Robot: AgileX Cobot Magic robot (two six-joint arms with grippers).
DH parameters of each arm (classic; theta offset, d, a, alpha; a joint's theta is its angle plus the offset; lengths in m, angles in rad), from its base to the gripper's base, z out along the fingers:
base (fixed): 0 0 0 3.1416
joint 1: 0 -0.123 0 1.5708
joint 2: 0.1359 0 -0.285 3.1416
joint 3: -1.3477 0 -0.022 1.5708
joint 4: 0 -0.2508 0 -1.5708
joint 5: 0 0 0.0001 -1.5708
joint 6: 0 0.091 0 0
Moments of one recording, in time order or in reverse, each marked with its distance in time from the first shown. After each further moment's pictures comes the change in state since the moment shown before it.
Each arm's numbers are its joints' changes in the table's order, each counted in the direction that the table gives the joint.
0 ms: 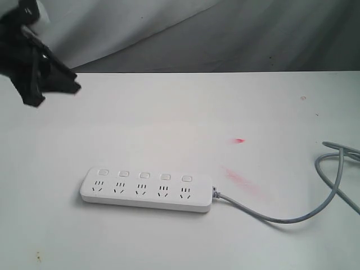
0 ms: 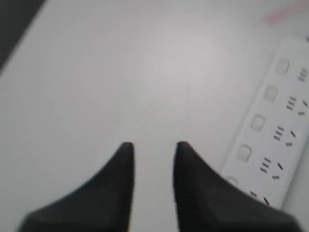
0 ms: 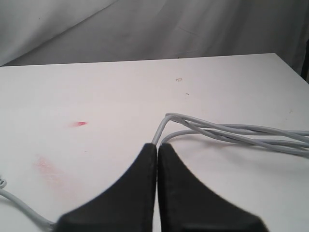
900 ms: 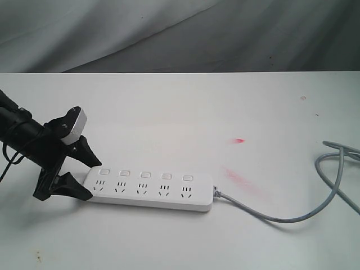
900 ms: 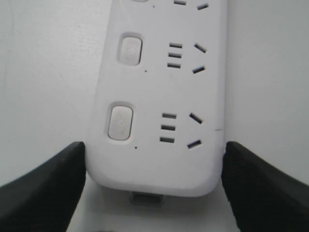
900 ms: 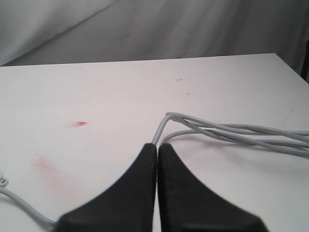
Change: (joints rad) left arm 0.000 0.373 -0.210 0.027 -0.017 0.556; right arm 0.000 0.000 0.000 0.000 0.000 0.000
